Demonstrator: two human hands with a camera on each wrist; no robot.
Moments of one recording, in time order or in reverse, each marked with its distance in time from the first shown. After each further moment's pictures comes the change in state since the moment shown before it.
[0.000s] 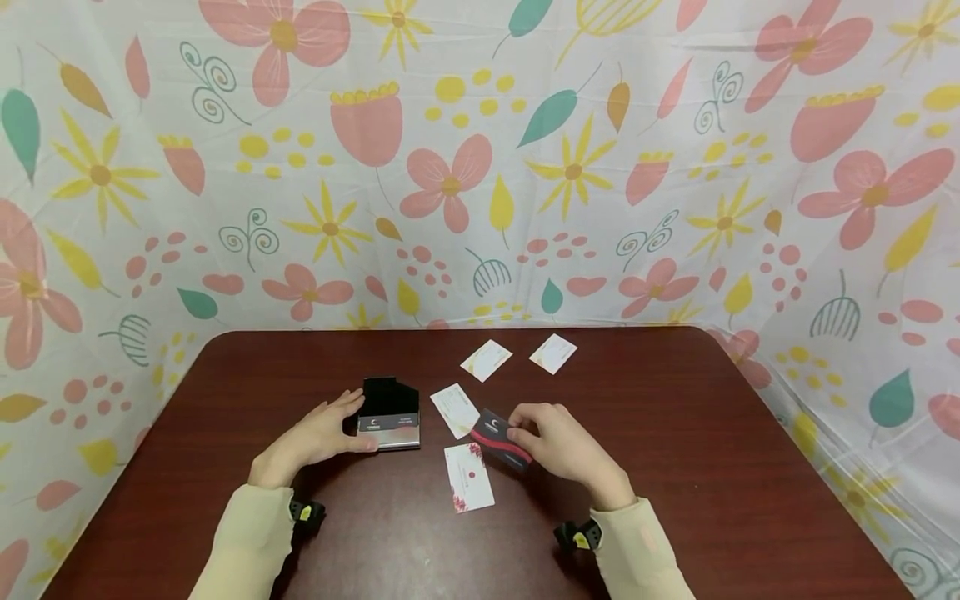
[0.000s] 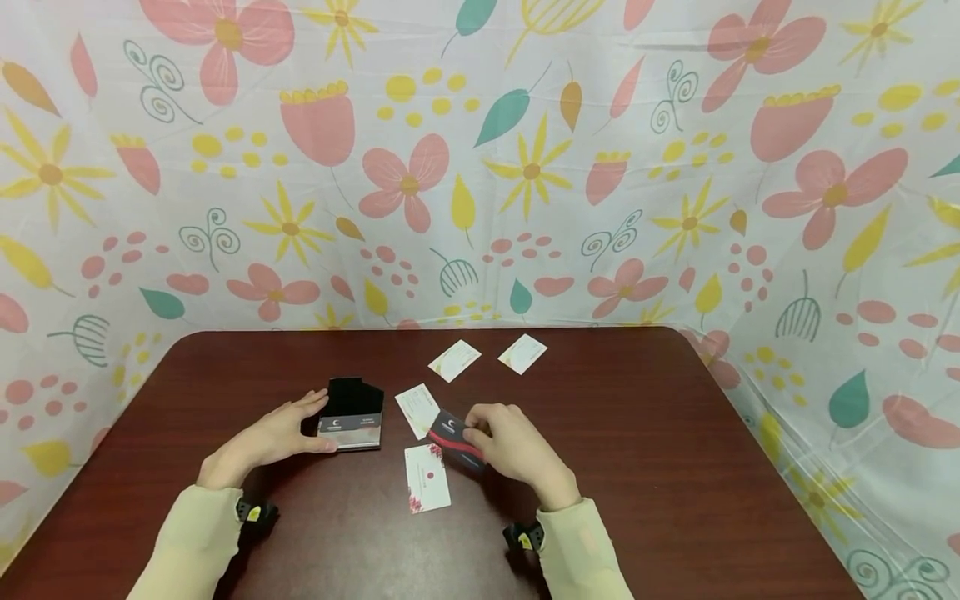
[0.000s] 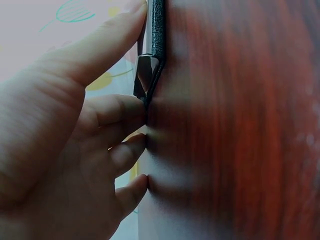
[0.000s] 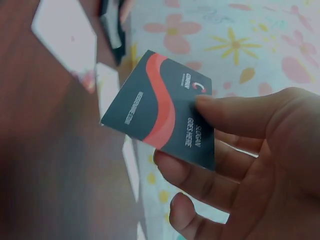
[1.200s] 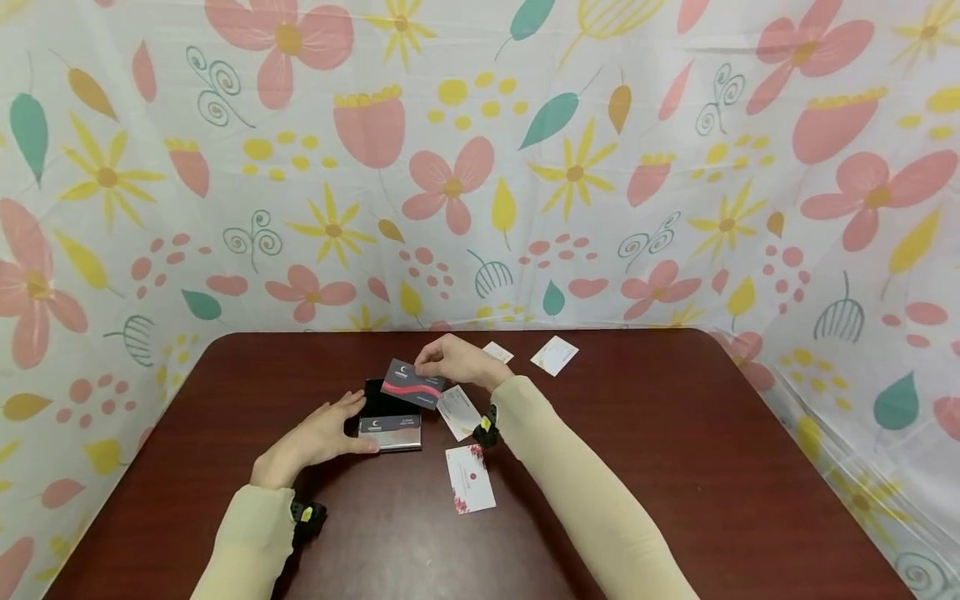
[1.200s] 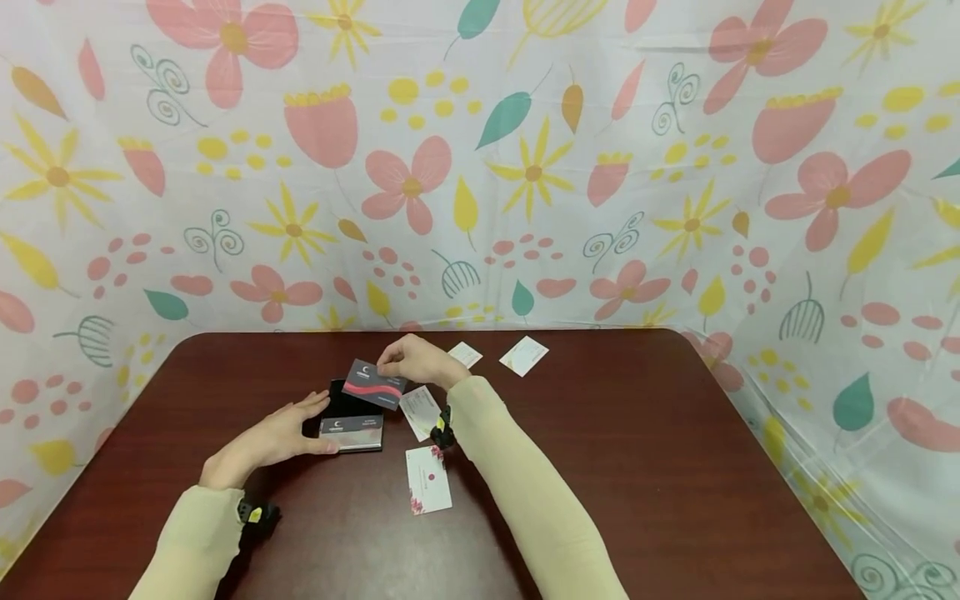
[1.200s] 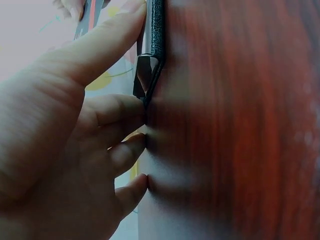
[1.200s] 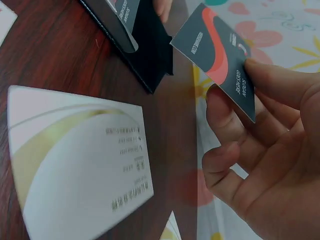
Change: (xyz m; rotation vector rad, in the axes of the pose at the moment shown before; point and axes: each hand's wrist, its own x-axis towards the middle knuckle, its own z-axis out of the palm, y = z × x) left_hand 0.003 0.001 0.000 0.009 0.003 -0.041; right_hand 0.177 -0.012 0.044 0.303 -0.337 -0.030
